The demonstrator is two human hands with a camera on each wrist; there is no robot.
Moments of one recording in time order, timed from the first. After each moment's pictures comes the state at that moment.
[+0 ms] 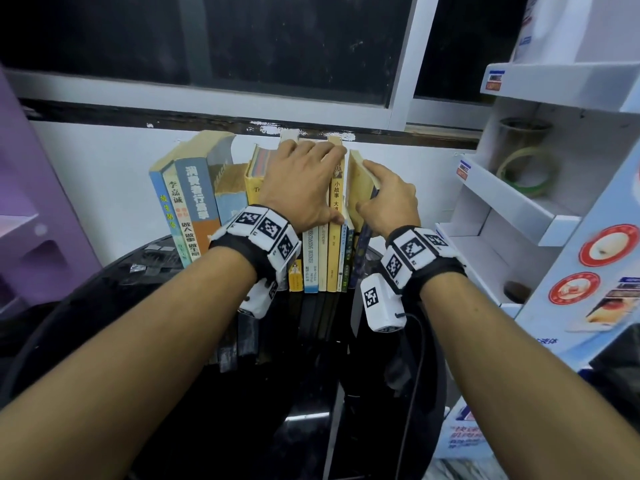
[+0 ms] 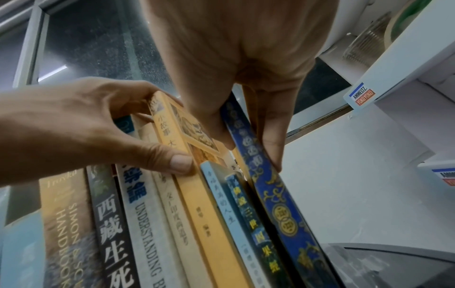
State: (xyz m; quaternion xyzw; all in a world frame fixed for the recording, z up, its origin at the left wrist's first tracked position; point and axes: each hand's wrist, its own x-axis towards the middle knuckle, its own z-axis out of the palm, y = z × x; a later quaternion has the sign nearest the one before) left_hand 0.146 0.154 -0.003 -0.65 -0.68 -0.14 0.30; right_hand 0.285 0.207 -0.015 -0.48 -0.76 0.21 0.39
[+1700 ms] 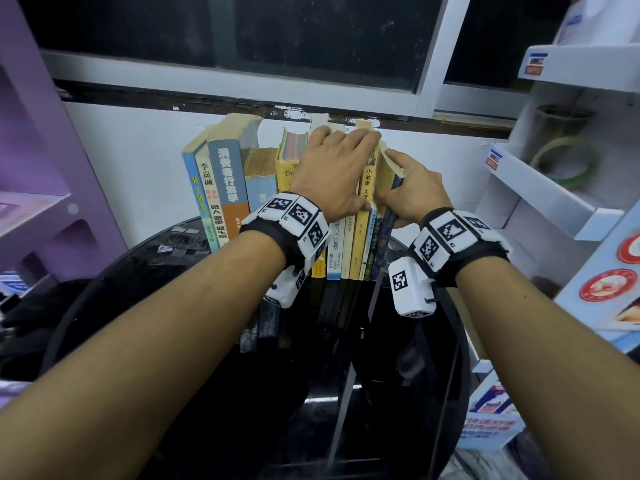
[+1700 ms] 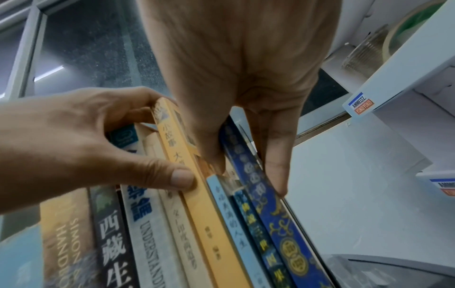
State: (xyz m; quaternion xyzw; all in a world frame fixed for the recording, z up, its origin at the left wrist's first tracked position) left_hand 0.149 0.148 -0.008 -0.67 -0.67 -0.16 0.29; right_hand 0.276 0.225 -0.021 -0.50 -0.78 0.23 0.30
